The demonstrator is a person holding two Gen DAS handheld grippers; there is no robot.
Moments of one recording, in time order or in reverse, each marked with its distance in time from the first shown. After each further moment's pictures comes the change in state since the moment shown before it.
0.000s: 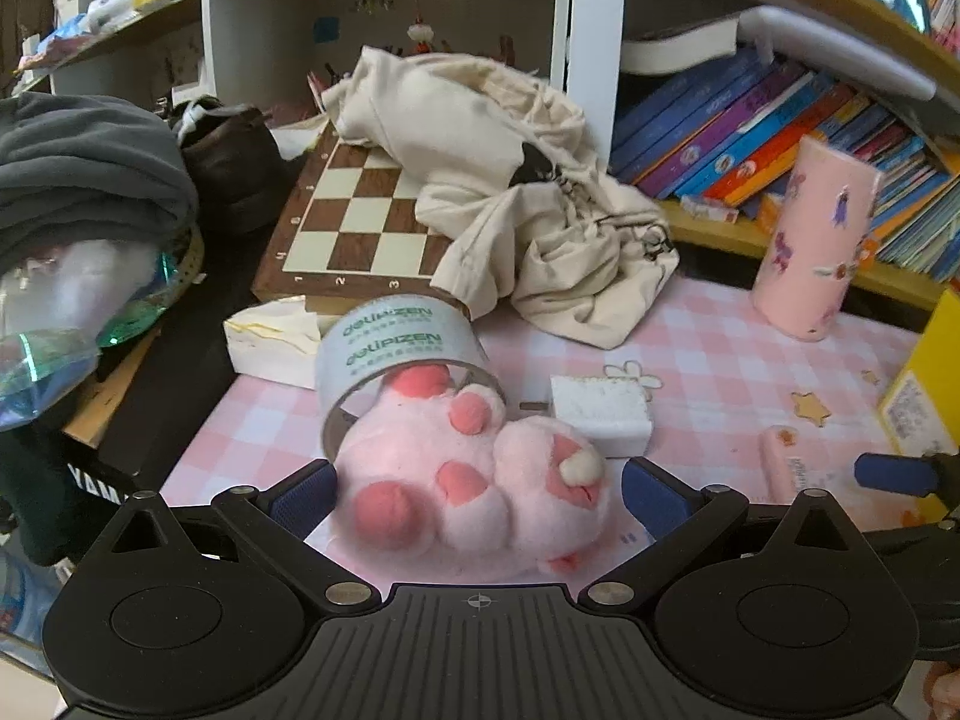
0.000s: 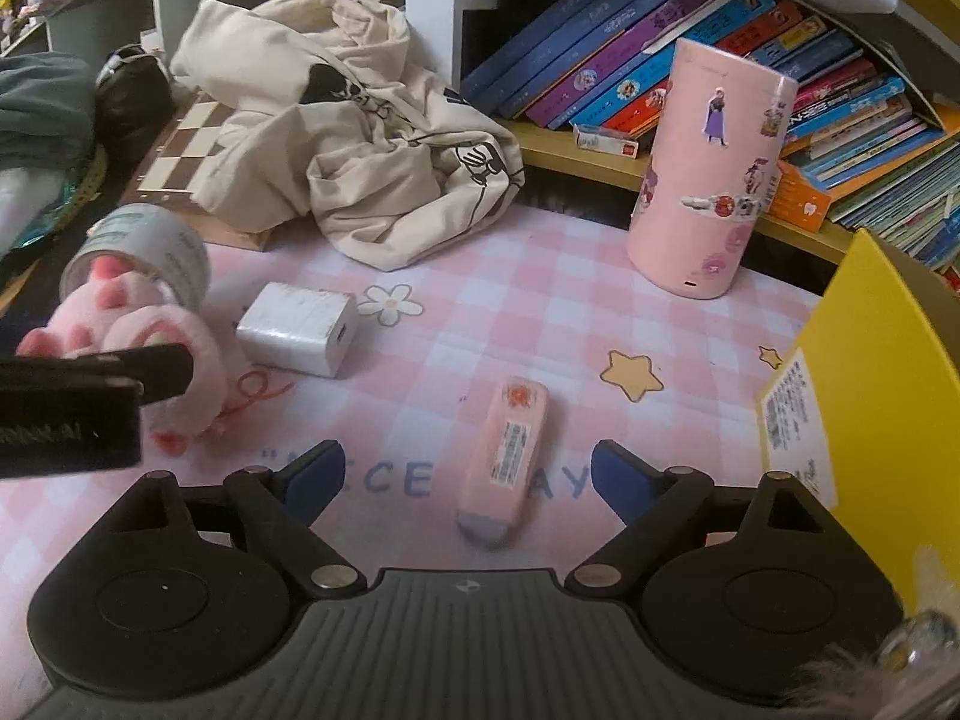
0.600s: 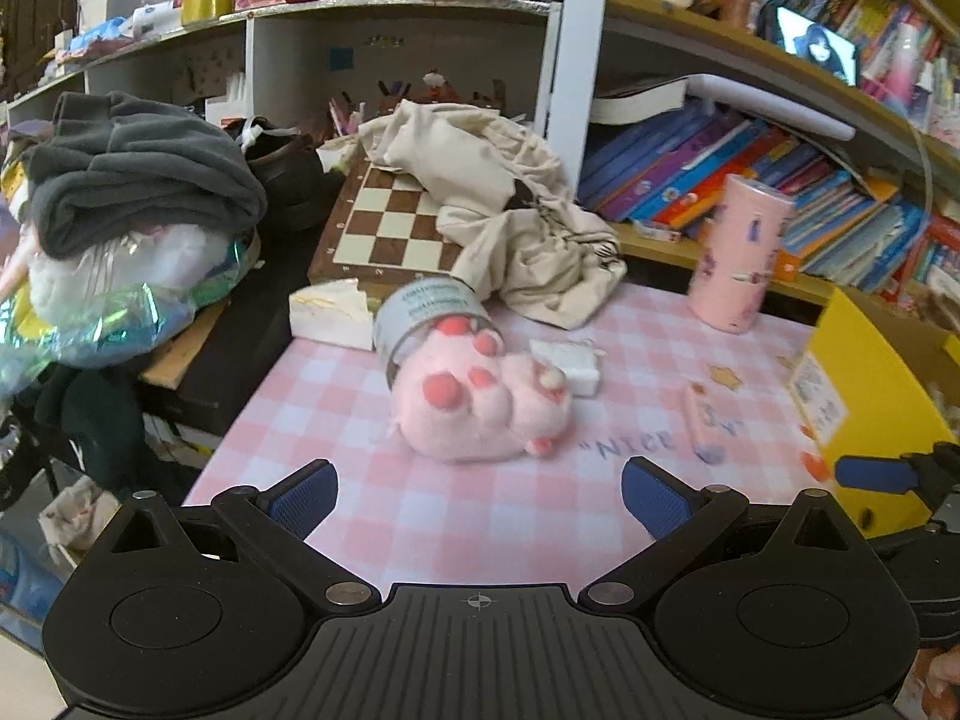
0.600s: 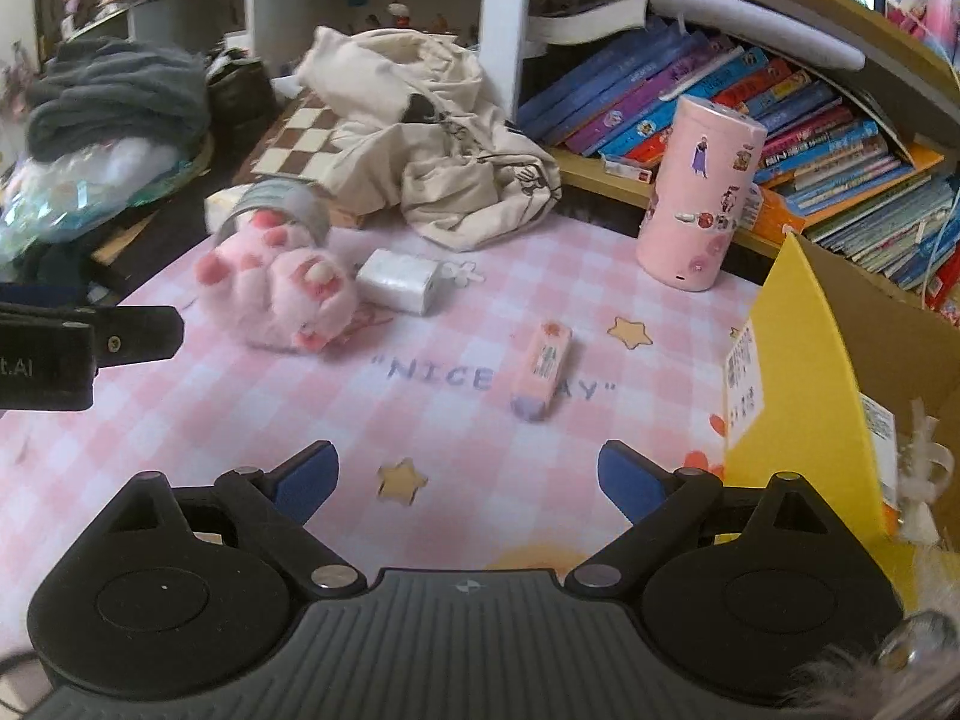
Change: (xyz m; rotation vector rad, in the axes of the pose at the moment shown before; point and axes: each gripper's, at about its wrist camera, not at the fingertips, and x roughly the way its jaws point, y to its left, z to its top) left arm -0.101 0.032 -0.030 -0.037 -0.042 -0.083; right arm -0.098 0.018 -0.041 -0.068 -0.032 0.047
